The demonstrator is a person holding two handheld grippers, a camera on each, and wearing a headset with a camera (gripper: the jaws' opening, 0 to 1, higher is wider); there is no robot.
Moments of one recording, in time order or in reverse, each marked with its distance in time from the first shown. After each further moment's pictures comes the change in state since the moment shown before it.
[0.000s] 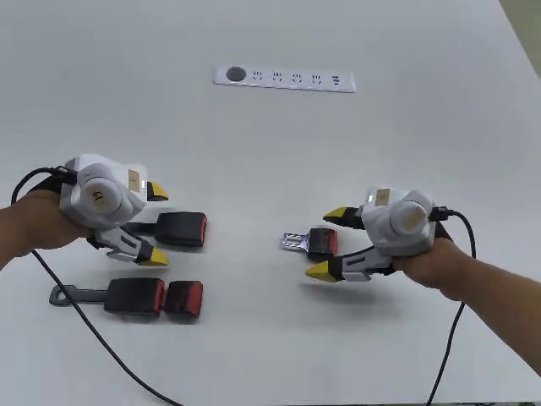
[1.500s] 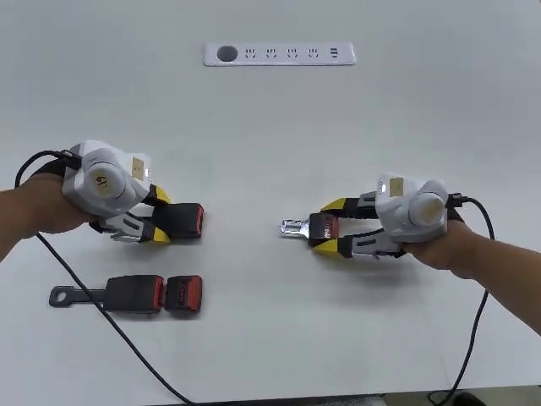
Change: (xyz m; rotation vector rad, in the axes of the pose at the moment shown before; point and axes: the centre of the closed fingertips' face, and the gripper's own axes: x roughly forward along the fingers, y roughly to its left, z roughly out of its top) left arm 0.012 0.003 -0.004 0.039 0.093 -0.090; right arm 0.002 -0.007 -0.005 -0.070 -0.125 0.037
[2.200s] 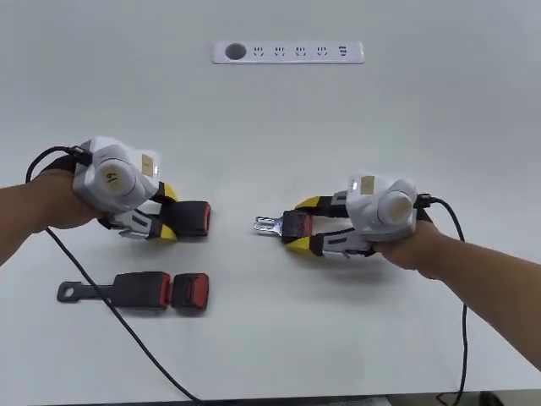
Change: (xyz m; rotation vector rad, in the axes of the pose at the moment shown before) left arm -0.002 -0.002 -0.001 0.001 0.006 -0.003; right arm 0.044 0.010 0.034 0.006 -0.057 0.022
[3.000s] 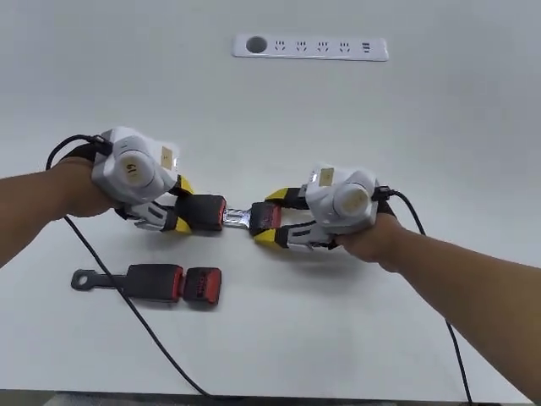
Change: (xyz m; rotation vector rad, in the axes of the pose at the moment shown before) left arm 0.001 0.002 0.000 0.006 0.000 -0.002; right arm 0.062 0.002 0.041 -0.019 -0.006 0.034
